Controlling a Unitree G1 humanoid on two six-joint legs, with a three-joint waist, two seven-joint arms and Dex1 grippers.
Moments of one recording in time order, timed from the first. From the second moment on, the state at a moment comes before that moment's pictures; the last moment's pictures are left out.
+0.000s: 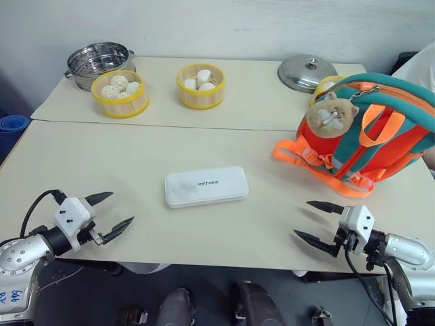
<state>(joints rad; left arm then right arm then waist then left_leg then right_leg) 0.16 0.72 0.38 -0.05 -0.30 -0.06 -0.83 0.05 -0.69 -0.17 0.07 0.35 -0.20 1.09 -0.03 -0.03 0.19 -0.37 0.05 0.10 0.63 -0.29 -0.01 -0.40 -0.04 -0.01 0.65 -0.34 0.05</state>
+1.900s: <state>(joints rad) -0.09 0.63 0.10 -0.27 -0.45 0.72 -0.72 -0.02 -0.72 -0.01 -0.35 0.15 0.30 0.86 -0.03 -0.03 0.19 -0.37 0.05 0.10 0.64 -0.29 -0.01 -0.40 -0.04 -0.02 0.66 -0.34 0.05</state>
